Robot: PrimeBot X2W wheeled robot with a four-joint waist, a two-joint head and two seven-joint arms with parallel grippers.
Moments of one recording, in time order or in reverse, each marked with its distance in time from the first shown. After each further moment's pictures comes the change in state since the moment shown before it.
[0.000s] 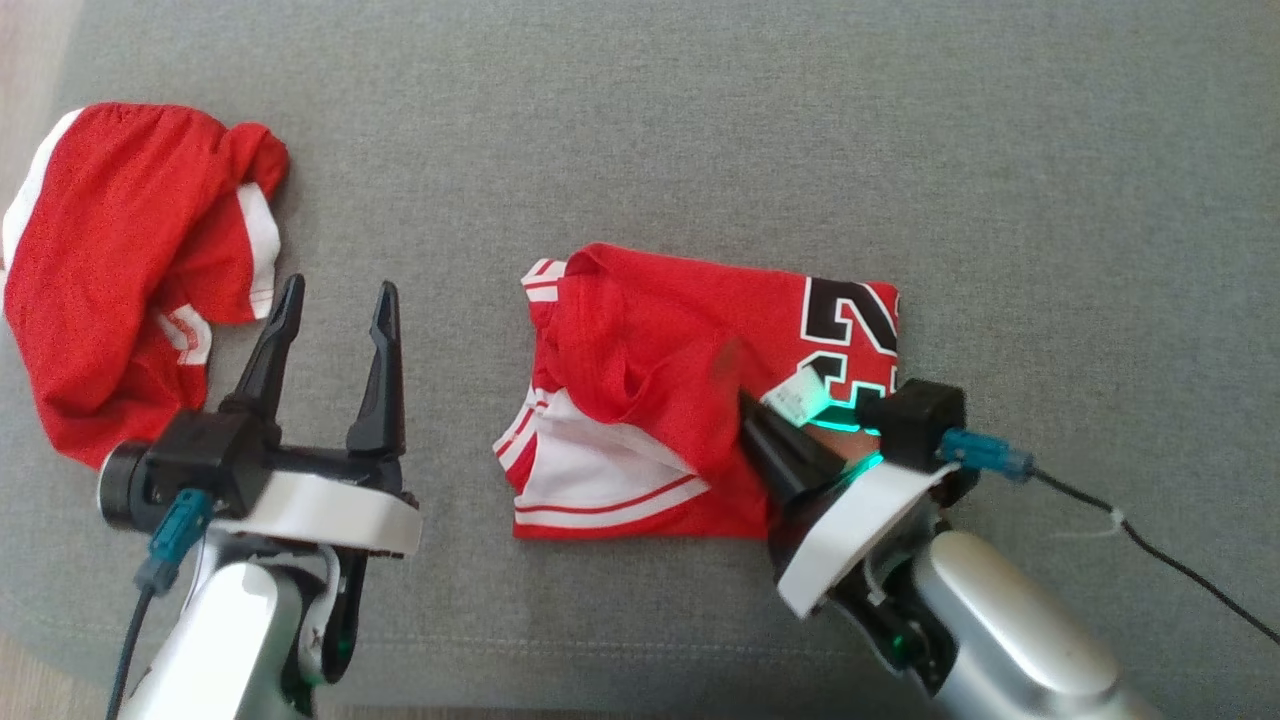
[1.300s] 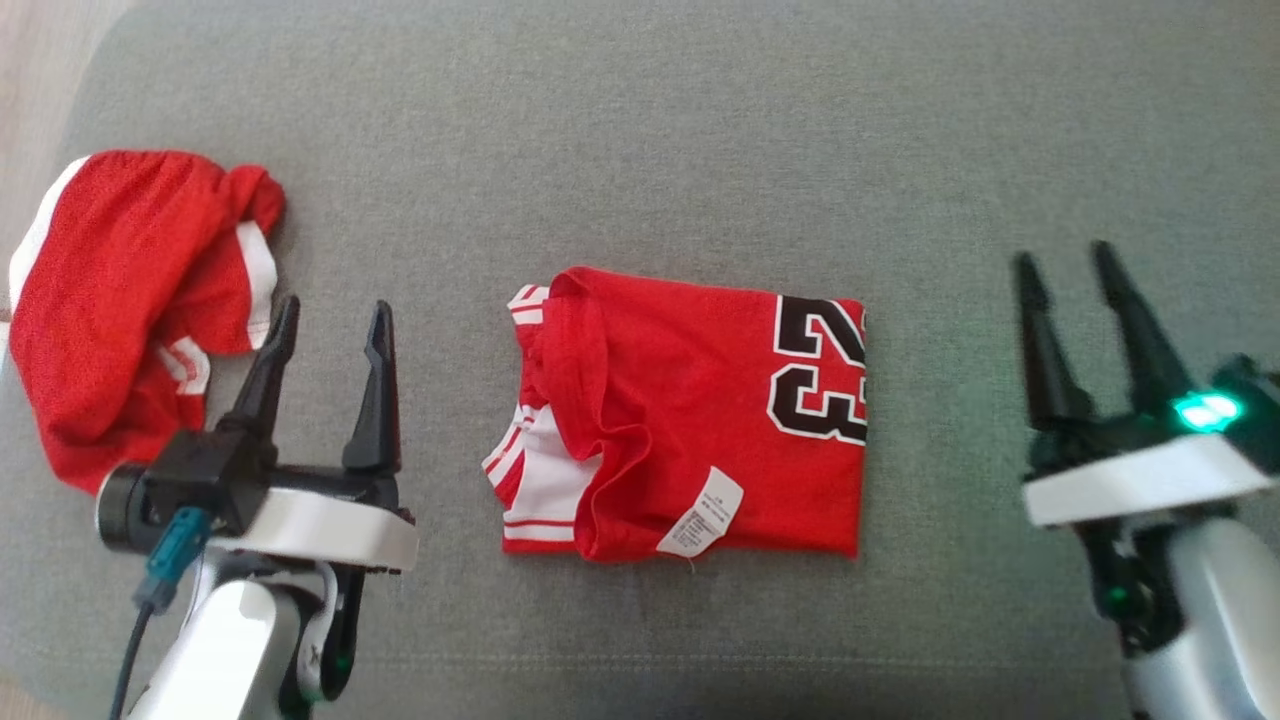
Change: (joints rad) left arm 0.030 0.005 -0.002 -0.004 -0.011 0.019 -0.008; right arm 0.182 -0.027 -0.547 -0.262 -0.185 0.000 -0.095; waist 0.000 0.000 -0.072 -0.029
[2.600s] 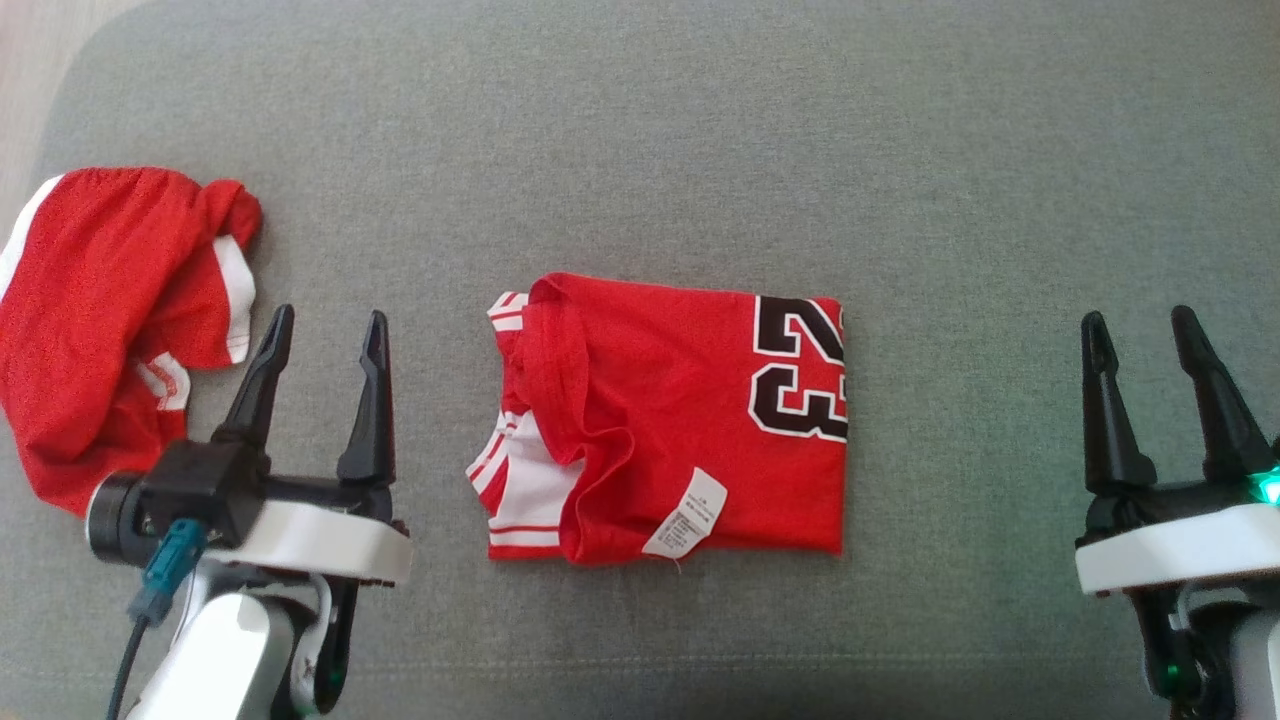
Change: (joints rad) left arm 0.023 0.028 -0.008 -0.036 0.002 0.019 0.013; right arm 0.202 0.108 -0.198 -0.260 -0.188 0.000 0.179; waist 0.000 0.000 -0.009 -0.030
